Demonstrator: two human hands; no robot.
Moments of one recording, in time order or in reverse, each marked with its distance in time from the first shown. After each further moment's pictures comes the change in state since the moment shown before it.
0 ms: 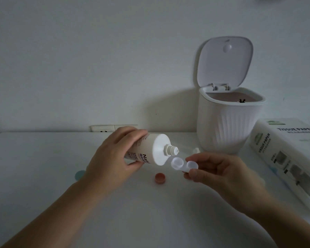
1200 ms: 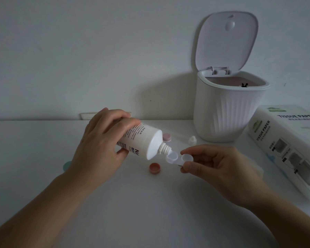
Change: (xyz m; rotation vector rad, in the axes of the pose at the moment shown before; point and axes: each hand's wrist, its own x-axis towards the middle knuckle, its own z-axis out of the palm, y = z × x) left_hand 0.002 -0.008 0.003 0.146 0.016 0.102; right_hand 0.000 0.008 -0.001 -0.109 -0.010 0.022
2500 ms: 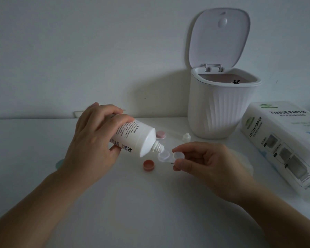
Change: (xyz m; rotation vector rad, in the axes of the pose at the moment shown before) left_hand 0.000 0.002 0.001 0.043 0.027 -0.007; right_hand 0.000 0.002 0.000 -0.061 -0.028 0.023
